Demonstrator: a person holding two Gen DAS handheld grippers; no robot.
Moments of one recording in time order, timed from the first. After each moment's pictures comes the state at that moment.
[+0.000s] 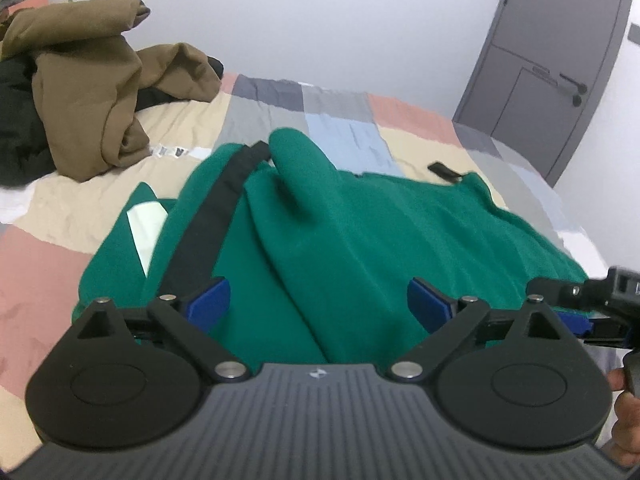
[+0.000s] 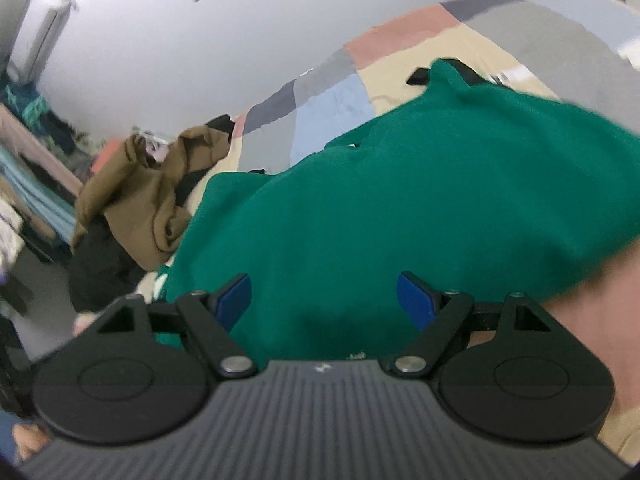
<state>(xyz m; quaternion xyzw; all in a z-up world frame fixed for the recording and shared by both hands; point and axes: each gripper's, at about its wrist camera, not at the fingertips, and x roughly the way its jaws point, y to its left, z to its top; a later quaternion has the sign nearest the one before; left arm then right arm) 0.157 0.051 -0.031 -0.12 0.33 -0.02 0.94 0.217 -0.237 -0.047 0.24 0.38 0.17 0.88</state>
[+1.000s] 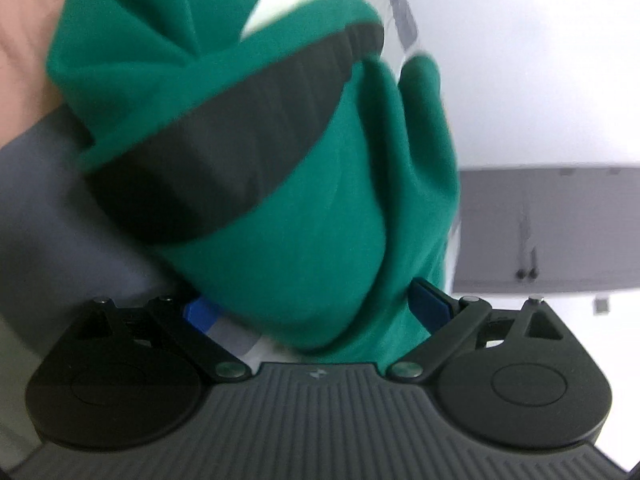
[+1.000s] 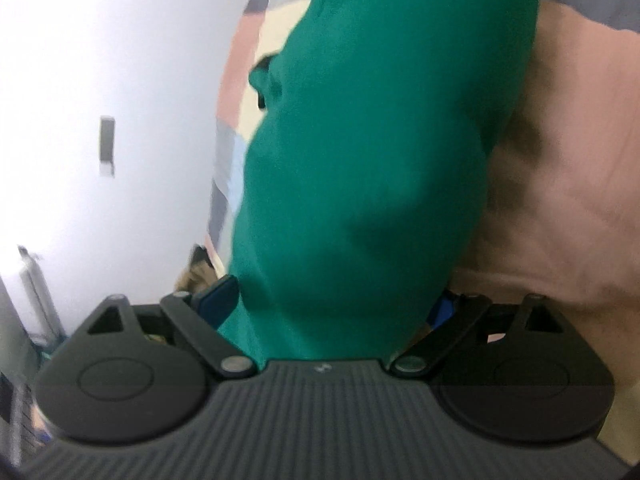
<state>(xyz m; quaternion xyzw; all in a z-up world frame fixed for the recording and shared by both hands) 0.161 0.122 -0.146 -0.59 0.38 -0.04 0.71 0.228 -0.313 -0.139 0.59 0.35 0.05 0.73</state>
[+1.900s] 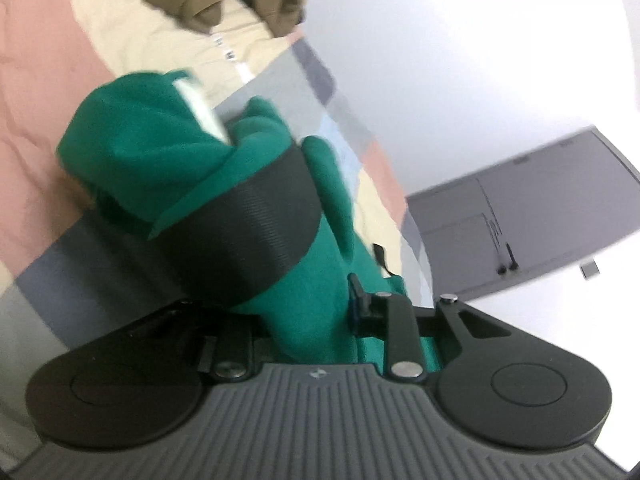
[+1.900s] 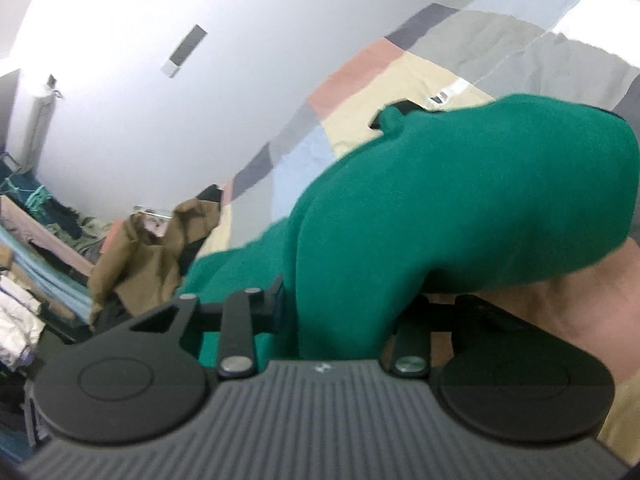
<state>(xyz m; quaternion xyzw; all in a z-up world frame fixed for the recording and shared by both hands) 0.085 0.116 -0.063 -0.49 0.30 -0.06 0.81 0.193 -0.287 -0.052 0.33 0.31 0.14 0.88</state>
